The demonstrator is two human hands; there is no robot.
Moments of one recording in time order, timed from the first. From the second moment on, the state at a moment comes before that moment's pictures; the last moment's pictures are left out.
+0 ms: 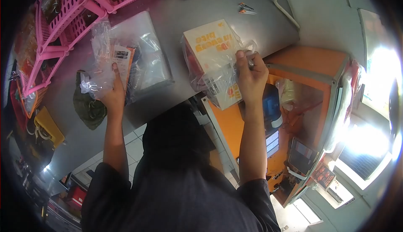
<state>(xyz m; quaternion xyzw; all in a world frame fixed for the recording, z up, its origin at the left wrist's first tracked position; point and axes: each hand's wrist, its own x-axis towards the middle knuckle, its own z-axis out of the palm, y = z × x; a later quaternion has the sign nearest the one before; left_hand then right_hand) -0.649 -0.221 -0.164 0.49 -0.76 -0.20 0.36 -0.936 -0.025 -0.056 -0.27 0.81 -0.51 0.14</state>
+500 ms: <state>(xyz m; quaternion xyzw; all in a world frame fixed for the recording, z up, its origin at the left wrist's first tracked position) -0.650 -0.215 -0.149 0.50 -0.75 -0.21 0.38 -0.882 -0.050 -0.030 -0.09 0.70 -0.69 0.18</state>
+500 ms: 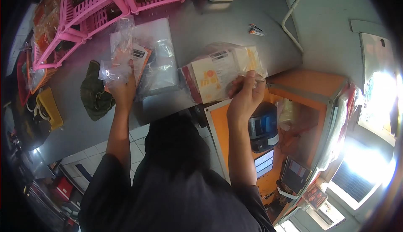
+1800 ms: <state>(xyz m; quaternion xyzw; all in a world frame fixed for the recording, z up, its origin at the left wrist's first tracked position) -0.622 -0.218 -0.168 0.58 -0.51 -0.49 0.41 -0.888 -0.047 -0.046 -0.26 0.86 -0.42 0.08</state>
